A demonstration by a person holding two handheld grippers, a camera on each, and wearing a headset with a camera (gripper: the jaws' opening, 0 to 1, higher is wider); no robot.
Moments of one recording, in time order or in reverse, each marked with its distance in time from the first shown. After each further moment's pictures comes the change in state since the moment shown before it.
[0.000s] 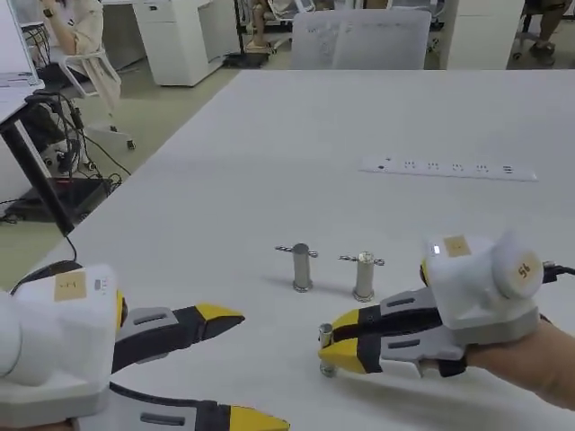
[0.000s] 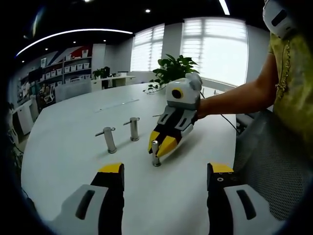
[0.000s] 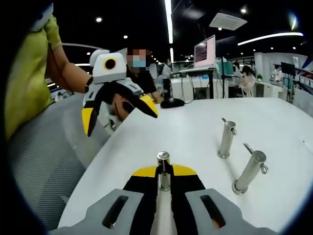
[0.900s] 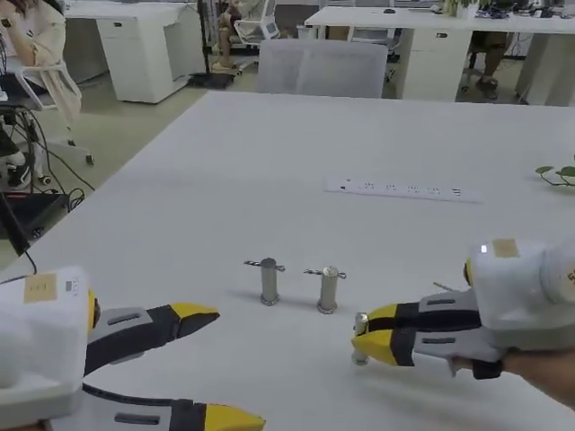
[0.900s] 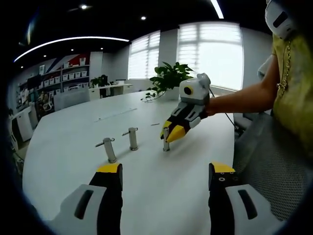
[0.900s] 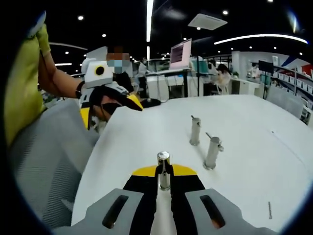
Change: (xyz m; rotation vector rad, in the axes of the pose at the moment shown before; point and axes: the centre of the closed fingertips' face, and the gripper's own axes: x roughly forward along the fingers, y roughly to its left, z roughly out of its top) left arm -0.004 -0.004 0.017 0.036 -0.066 -0.012; right arm -0.056 -0.009 0.004 0.037 0.032 -0.211
